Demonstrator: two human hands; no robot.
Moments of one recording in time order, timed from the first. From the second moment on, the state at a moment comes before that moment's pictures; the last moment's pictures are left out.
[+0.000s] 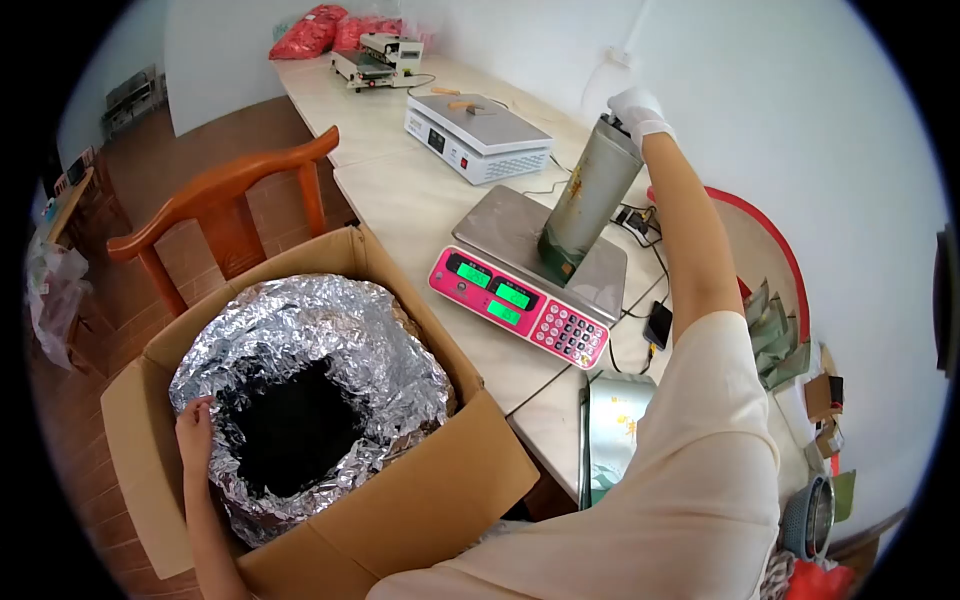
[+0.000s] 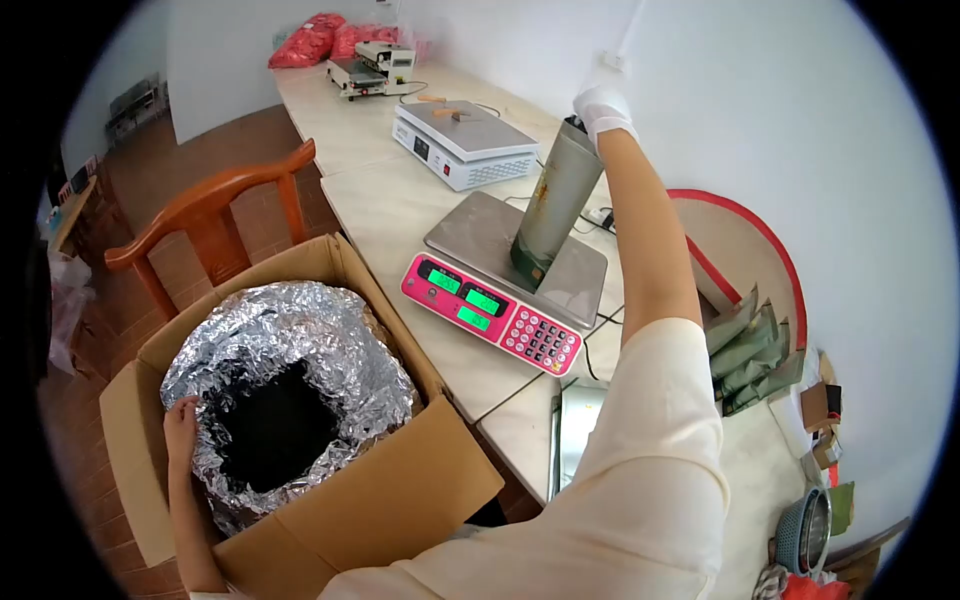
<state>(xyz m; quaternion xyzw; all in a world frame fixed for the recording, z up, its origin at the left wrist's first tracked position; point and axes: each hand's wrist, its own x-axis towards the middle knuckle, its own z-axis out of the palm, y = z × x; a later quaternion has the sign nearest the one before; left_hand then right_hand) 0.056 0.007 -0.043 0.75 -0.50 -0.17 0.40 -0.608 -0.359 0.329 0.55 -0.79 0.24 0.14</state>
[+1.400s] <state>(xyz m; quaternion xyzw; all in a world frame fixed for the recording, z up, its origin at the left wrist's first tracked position) 0.051 0.005 -0.030 0.72 -0.52 -0.20 0.40 -0.563 -0.255 0.366 0.53 -0.40 0.48 -0.58</state>
